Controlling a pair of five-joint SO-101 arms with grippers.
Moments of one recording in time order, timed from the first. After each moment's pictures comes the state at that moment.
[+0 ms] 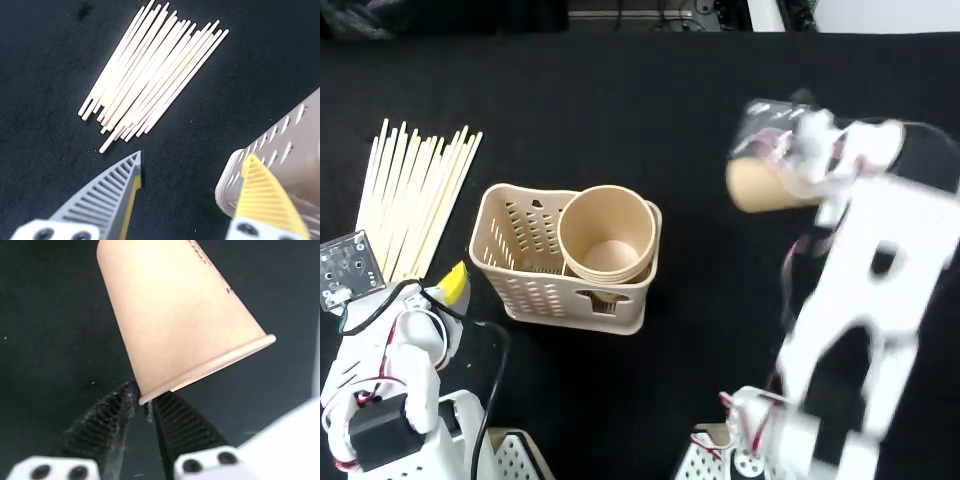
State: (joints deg) left arm -27.0 -89.2 59.7 80.4 1.0; right arm 15.0 -18.0 -12.2 99.3 87.5
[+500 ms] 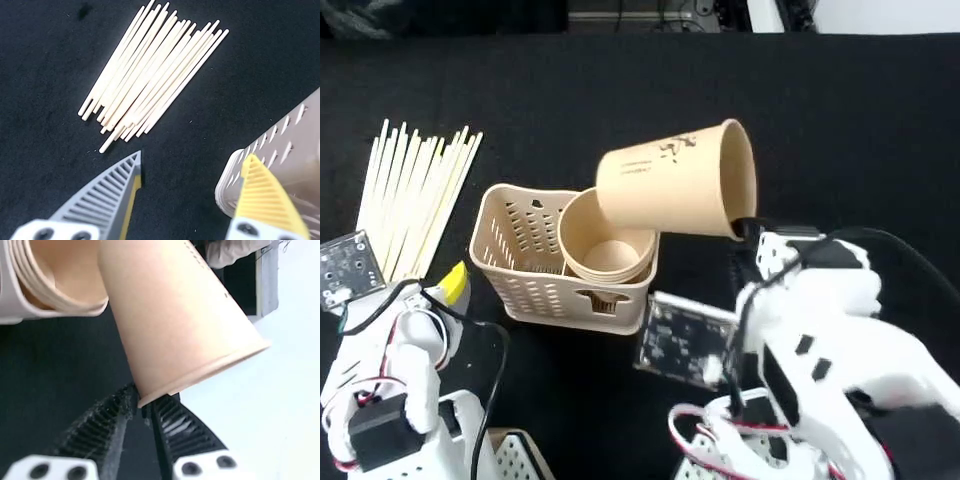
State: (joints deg) left arm -27.0 -89.2 59.7 80.4 1.0; right arm -15.0 -53.4 -5.8 99.3 70.5
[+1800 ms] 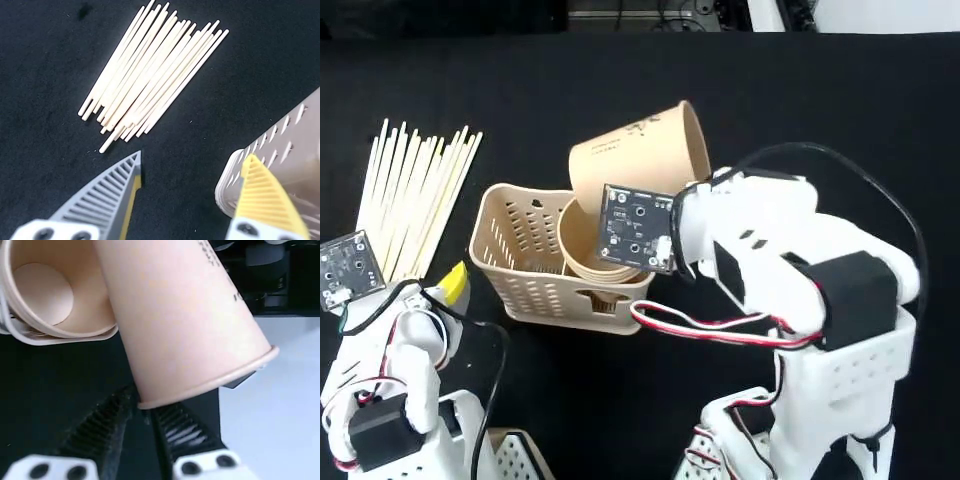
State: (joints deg) left arm -27.0 -89.2 59.7 80.4 1.0; right arm -17.1 -34.5 -11.0 99.4 68.0
